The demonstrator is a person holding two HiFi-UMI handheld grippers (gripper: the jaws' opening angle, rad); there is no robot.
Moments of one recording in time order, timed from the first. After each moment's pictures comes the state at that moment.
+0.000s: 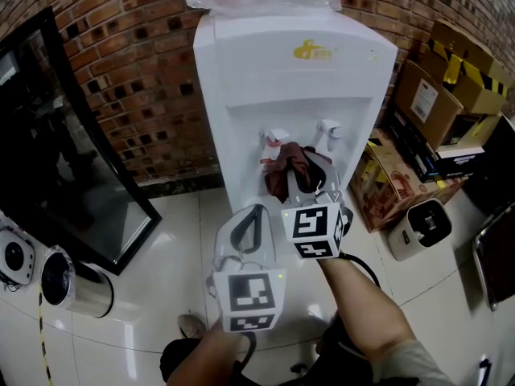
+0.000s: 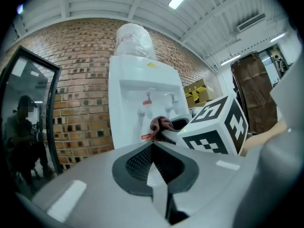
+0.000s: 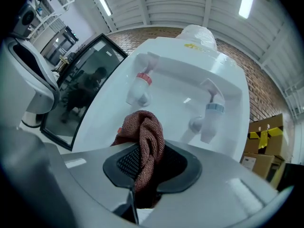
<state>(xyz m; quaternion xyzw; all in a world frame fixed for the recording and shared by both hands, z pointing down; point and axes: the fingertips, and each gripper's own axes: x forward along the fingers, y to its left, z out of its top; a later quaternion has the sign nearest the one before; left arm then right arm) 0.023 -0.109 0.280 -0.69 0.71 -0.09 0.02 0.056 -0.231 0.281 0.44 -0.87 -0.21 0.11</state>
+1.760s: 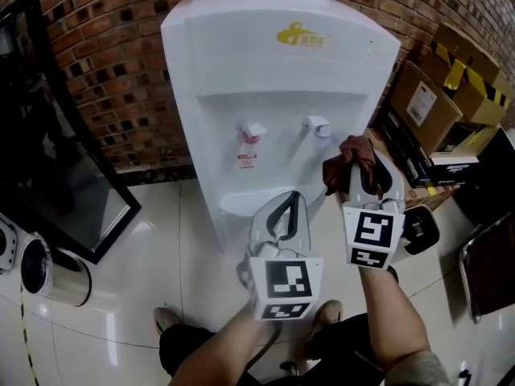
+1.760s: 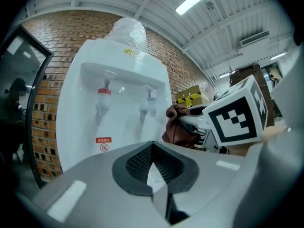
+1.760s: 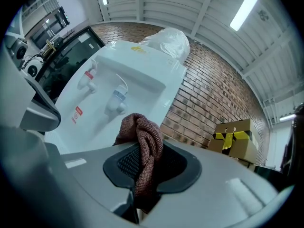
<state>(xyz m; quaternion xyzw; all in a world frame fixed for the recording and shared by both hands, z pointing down) 0.111 -0.174 0.287 -0.73 0.68 -0.03 0.00 0.207 -0.269 0.239 0.55 -0.80 -0.22 0.11</state>
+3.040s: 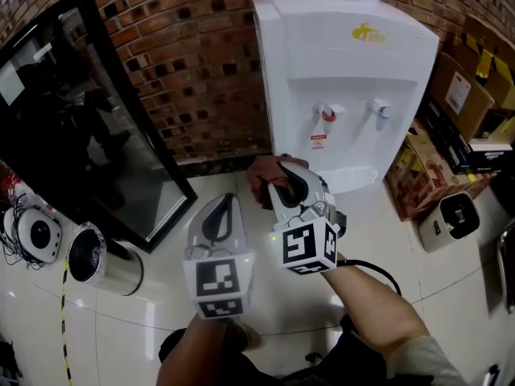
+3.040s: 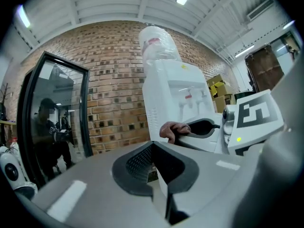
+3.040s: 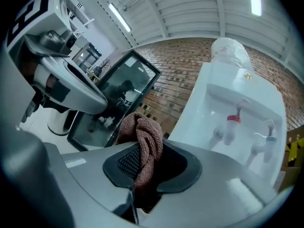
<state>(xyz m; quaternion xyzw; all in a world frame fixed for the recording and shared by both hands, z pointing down) -0.101 -0.033 0.285 -0.62 0.78 -0.10 0.01 -0.057 -0.110 0.298 0.30 -0.92 -0.25 0.10</state>
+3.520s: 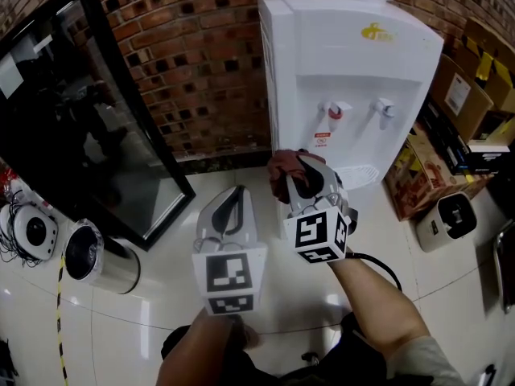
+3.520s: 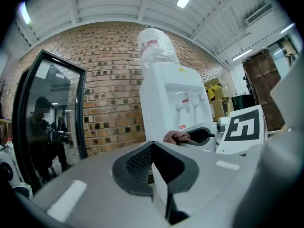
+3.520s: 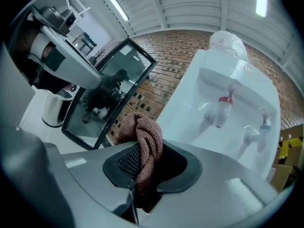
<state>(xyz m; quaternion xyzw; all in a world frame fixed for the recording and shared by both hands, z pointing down) -0.090 -0.043 0.277 -0.64 0.77 -0.09 0.01 -0.037 -0.143 0.317 0.34 -0.90 -0.24 0.14</state>
